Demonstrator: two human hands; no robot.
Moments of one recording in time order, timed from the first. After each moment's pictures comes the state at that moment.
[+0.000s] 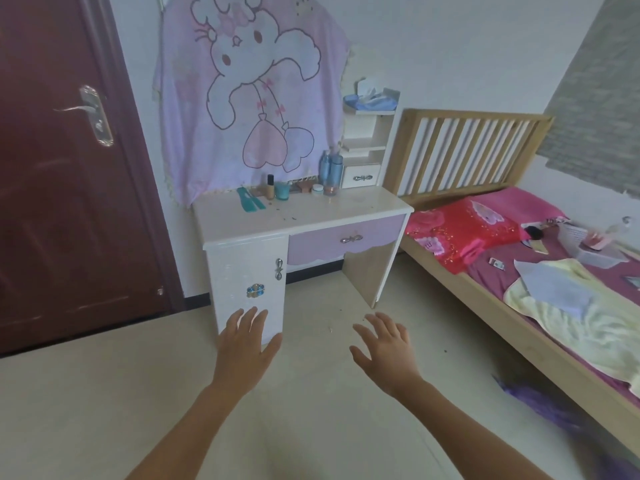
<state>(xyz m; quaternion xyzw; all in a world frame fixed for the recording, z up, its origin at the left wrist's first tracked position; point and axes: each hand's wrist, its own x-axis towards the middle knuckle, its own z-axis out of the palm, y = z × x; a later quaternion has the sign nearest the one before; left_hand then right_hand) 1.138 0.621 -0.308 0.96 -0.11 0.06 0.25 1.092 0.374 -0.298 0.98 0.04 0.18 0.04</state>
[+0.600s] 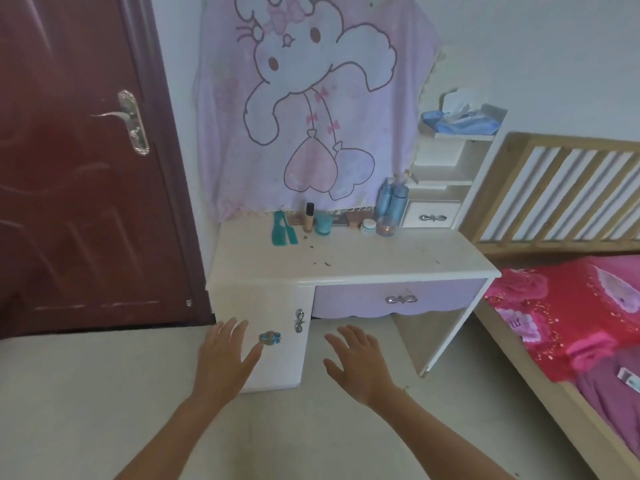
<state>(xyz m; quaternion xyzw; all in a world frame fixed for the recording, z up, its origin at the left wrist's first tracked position) 1.366 0.566 -0.332 0.96 0.09 0.10 0.24 1.400 0.331 -0.324 0.95 0.25 0.18 -0.07</state>
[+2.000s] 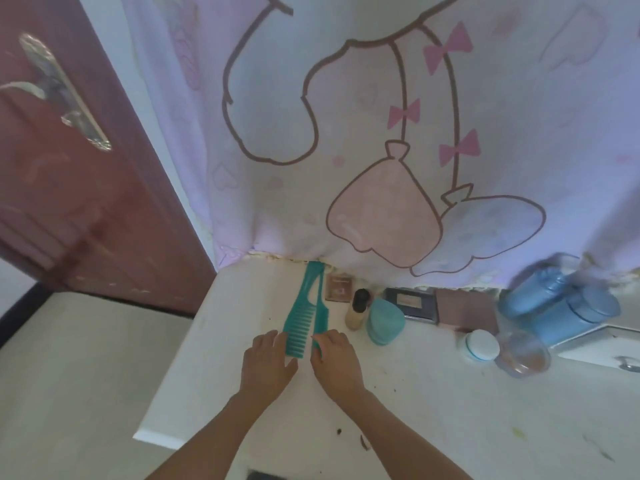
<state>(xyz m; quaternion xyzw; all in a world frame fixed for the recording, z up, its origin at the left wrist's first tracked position) 1.817 0.586 -0.415 0.96 0.20 -0.06 0.19 1.879 0.460 -0.396 0.92 0.28 -0.14 -0.24</state>
